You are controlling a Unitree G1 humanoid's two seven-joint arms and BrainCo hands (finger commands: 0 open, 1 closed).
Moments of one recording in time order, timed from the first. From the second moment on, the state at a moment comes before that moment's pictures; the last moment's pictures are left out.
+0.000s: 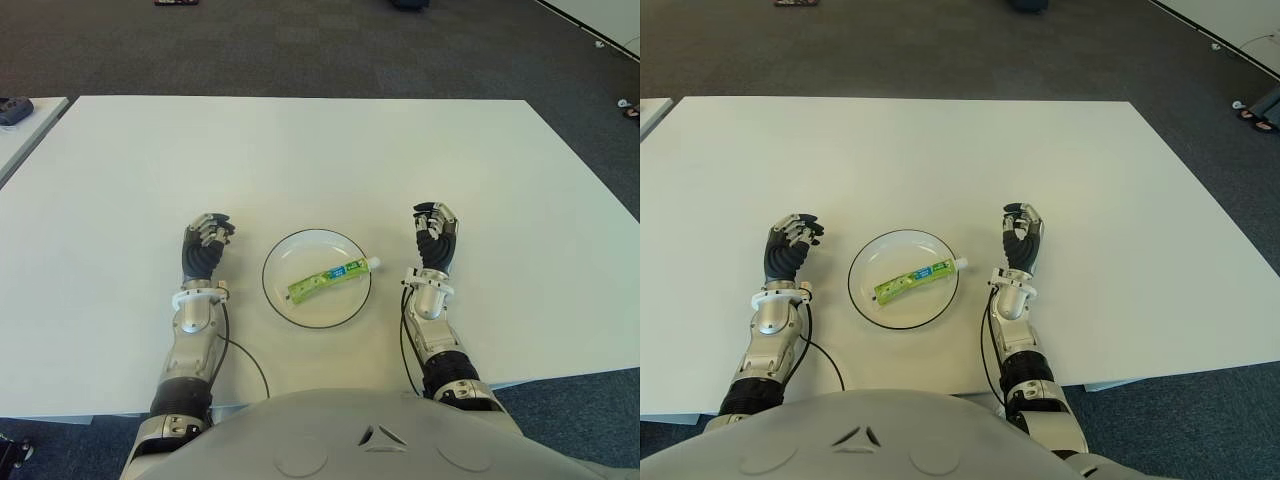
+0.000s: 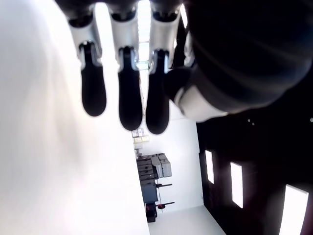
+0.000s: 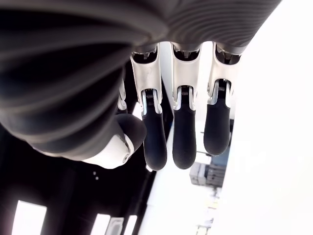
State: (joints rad) left arm 0.13 0.07 0.11 0.36 0.08 -0.40 0.19; right arm -0.08 -0.03 -0.02 0.61 -0.32 -0.61 -0.57
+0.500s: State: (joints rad) left arm 0.13 0.07 0.11 0.36 0.07 -0.39 0.17; right arm -0.04 -0.07 0.03 0.55 -0.33 -0.54 -0.45
